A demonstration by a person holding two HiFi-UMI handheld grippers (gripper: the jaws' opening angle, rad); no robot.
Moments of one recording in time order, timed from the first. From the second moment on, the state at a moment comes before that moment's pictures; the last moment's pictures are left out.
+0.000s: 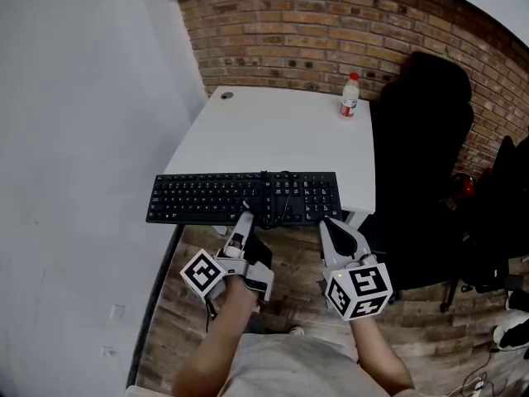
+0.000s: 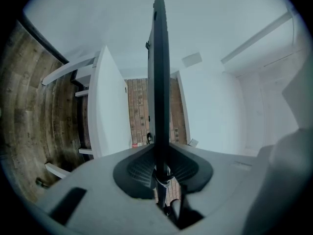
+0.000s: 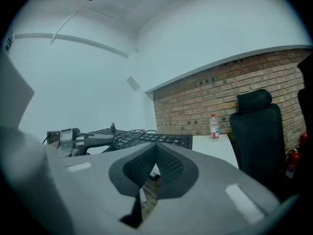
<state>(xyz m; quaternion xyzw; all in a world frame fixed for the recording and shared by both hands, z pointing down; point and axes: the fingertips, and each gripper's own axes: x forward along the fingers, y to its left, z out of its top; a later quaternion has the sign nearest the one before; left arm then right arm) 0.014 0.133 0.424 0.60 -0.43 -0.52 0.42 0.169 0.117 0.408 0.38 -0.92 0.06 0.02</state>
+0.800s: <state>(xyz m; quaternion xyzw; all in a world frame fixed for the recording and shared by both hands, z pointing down) -0.049 0.028 0.418 0.60 -0.42 -0.50 0.46 0.103 0.021 0.401 0.40 -0.91 0.08 0.04</state>
